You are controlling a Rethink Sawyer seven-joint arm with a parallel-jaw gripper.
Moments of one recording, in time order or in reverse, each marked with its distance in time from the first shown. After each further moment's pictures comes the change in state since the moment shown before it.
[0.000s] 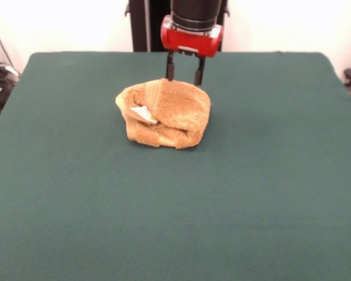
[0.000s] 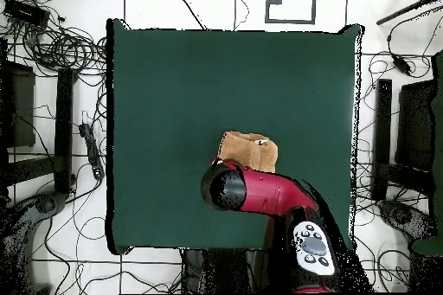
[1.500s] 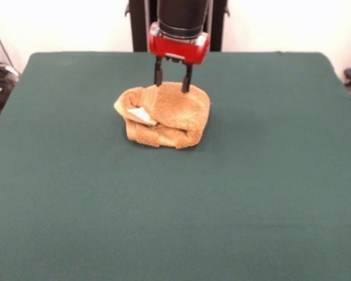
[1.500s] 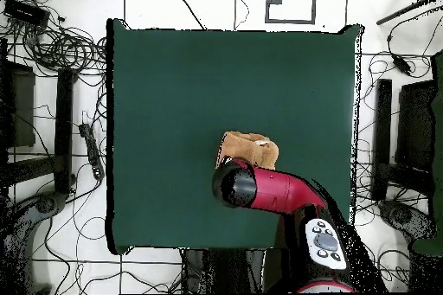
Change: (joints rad) arm -0.043 0.036 0.000 -0.021 -0.008 -0.021 0.000
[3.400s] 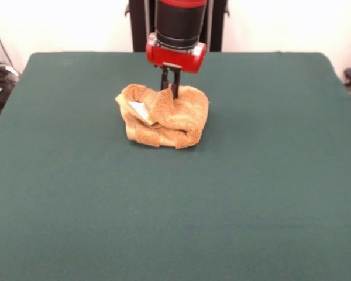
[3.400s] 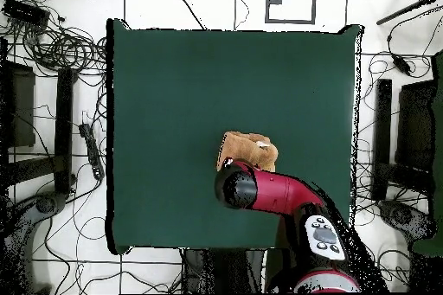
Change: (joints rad) arm -0.009 0.044 0.000 0.000 -0.016 -0.063 0.000
